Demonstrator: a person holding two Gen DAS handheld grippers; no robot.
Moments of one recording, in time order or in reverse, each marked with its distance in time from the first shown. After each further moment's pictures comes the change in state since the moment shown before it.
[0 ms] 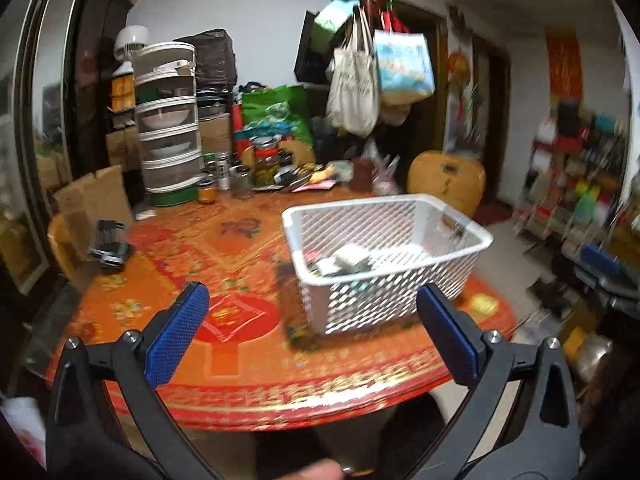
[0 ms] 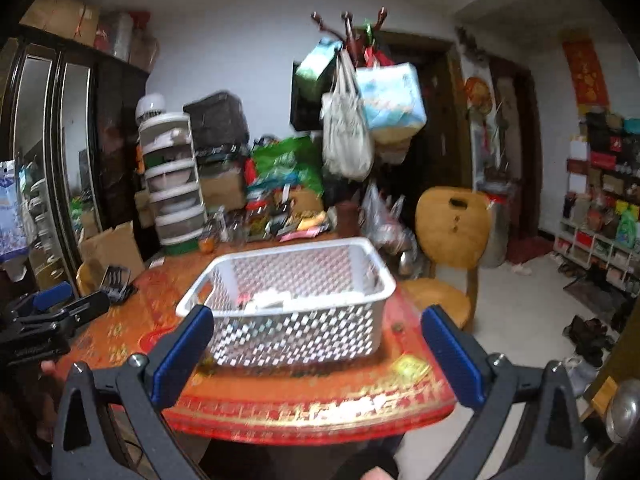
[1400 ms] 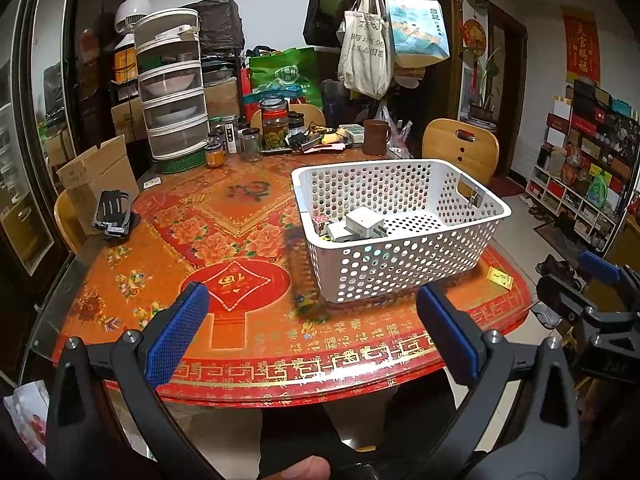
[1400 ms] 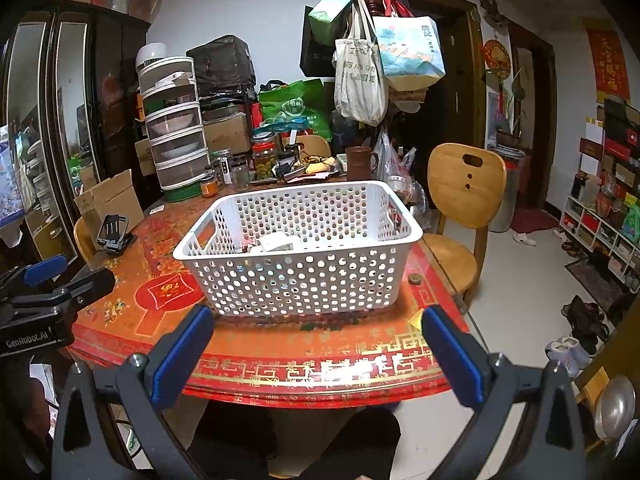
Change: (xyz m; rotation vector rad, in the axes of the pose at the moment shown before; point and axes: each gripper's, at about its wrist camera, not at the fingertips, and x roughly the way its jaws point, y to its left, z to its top) left arm 0.035 -0.030 0.005 -0.061 0.124 0.028; right arm 0.039 0.016 -0.018 -0.049 0.186 0.004
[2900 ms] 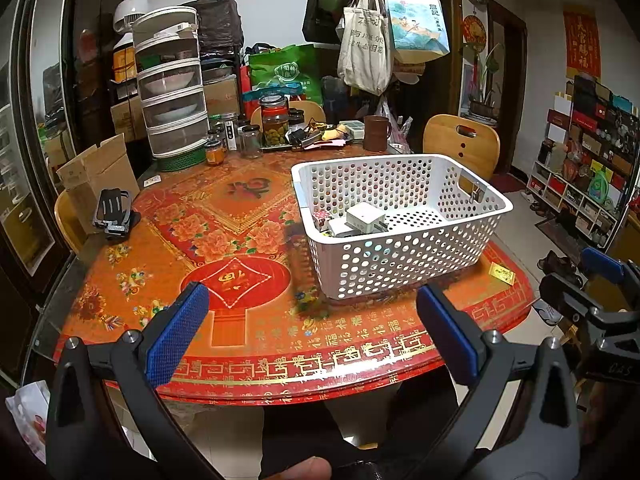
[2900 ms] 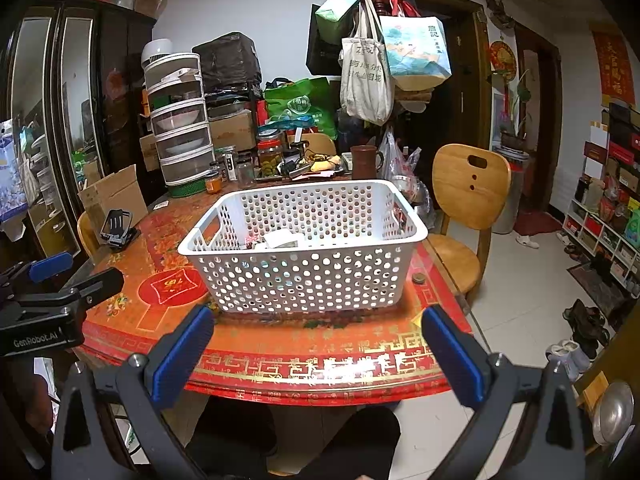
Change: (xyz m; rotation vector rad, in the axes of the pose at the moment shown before) left arm 0.000 0.004 -0.004 0.003 0.005 -0.002; right arm -0.004 0.003 0.001 -0.016 0.006 0.011
